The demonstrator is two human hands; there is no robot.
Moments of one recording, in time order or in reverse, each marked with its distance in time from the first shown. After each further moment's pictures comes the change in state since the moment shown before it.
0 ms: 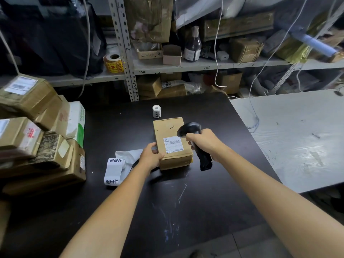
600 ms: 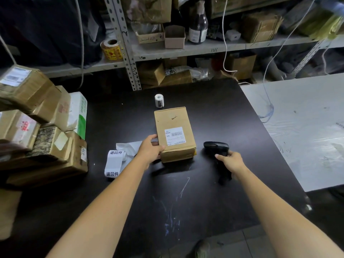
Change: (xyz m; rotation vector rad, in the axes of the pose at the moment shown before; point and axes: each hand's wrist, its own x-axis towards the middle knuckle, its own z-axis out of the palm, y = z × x) left_hand 0.007 -0.003 0.004 -0.068 0.003 -0.042; right_hand 0.046 0.171 -0.026 0.172 0.201 0.249
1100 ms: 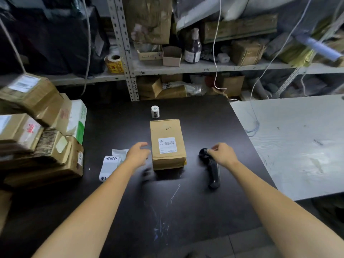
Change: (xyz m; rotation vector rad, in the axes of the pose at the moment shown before) left_hand -0.029 0.018 -0.018 0.145 0.113 0.049; right_hand -0.022 -0.079 -0.027 -0.650 0.040 -0.250
